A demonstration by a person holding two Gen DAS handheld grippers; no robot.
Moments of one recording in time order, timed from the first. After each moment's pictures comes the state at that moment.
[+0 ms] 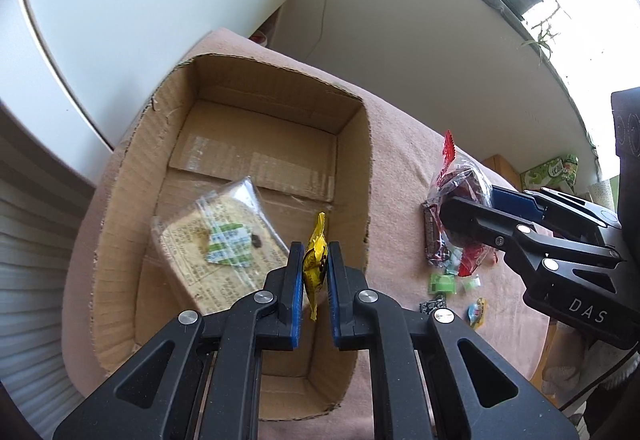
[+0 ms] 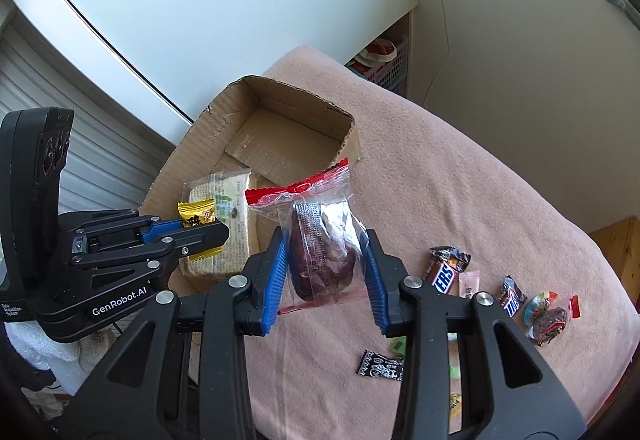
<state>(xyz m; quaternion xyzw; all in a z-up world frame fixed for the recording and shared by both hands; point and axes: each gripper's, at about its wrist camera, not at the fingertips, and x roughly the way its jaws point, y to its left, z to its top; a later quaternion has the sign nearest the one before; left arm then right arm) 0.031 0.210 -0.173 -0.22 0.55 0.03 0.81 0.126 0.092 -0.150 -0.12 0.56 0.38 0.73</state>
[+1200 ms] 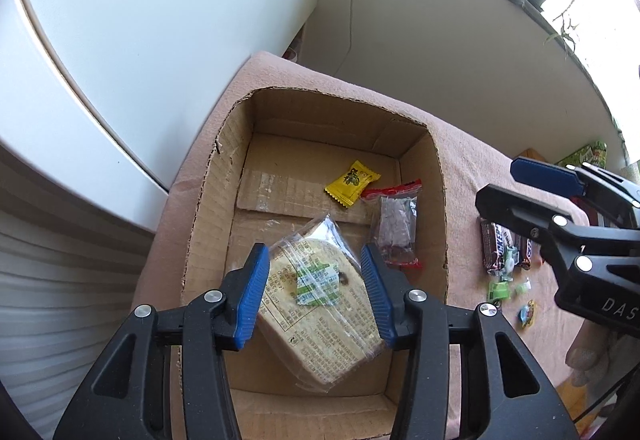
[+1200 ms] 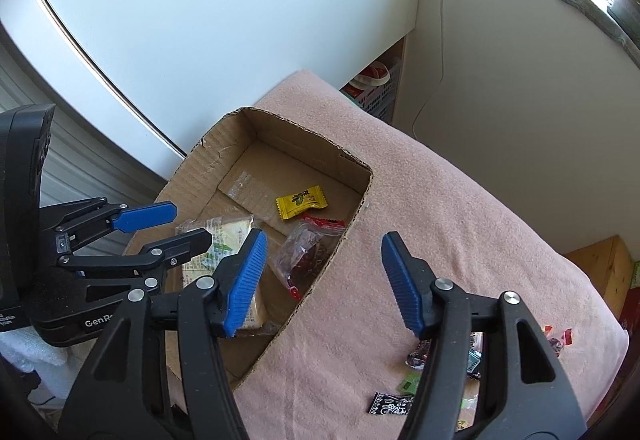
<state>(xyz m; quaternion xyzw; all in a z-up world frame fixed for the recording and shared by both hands) 0.041 0.234 -0.174 -0.14 0.55 0.06 0.82 0.127 0.127 -0.139 -0.15 0.53 0.35 0.76</state>
